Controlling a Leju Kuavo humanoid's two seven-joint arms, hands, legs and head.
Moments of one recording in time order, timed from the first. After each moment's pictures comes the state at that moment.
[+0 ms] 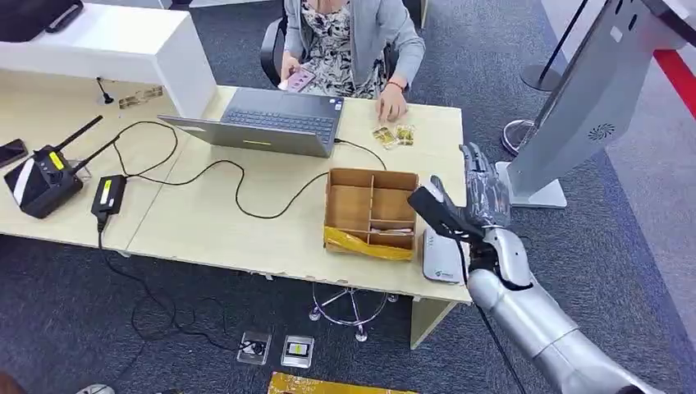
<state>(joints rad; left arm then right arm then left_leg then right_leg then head) -0.11 0.19 -1.12 -0.19 1.25 0.30 -0.17 -0.62 -0.25 0.82 -1.03 0.56 -0.46 0.20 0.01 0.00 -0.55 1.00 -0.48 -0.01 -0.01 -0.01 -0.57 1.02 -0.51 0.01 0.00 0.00</state>
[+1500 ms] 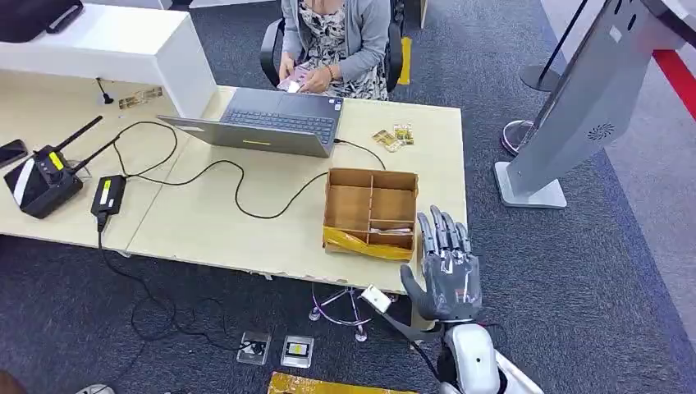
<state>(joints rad) -0.12 0.16 -1.12 -0.19 1.22 0.32 -0.14 -0.25 -0.23 0.88 -1.43 1.27 -0.40 0.52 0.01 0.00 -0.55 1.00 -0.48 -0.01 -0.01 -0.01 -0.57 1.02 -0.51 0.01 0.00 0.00</state>
